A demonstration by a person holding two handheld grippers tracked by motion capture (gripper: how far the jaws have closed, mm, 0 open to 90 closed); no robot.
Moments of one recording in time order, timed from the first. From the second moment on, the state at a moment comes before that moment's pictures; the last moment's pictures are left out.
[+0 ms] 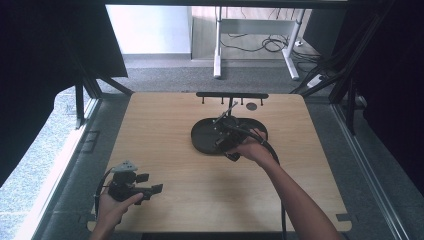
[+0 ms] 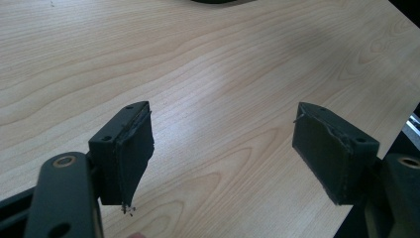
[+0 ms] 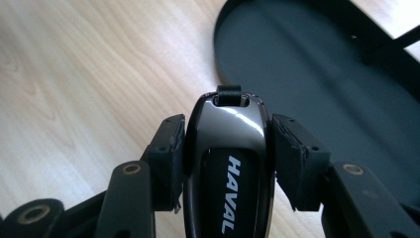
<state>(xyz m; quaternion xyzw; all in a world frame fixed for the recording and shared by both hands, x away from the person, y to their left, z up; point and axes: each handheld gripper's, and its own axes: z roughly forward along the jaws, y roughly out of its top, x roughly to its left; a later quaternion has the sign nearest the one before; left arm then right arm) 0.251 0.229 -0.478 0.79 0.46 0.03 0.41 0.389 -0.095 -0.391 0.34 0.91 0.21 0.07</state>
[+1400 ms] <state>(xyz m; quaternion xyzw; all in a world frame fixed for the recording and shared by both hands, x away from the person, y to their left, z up) 0.252 0.233 -0.480 0.78 0.46 0.03 0.41 0.466 -0.116 -0.398 0.43 0.88 0.19 0.10</state>
